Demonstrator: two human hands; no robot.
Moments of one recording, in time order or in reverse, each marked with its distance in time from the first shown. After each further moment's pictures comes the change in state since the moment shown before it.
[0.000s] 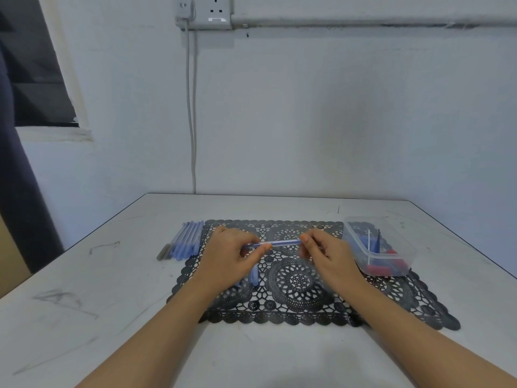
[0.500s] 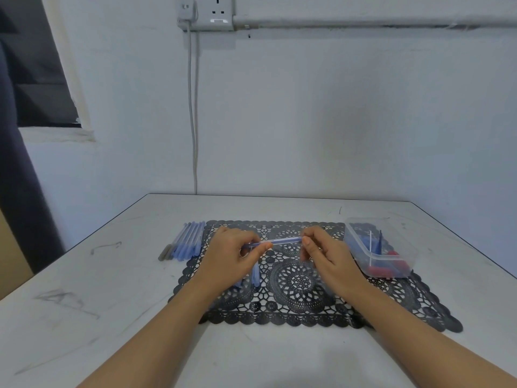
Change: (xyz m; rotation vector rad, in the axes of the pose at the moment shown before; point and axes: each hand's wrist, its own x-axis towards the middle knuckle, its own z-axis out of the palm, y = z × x) left_hand 0.000 0.000 -0.002 -0.036 0.008 -0.002; right_hand -0.001 0.002 -0.001 0.074 -0.064 -0.107
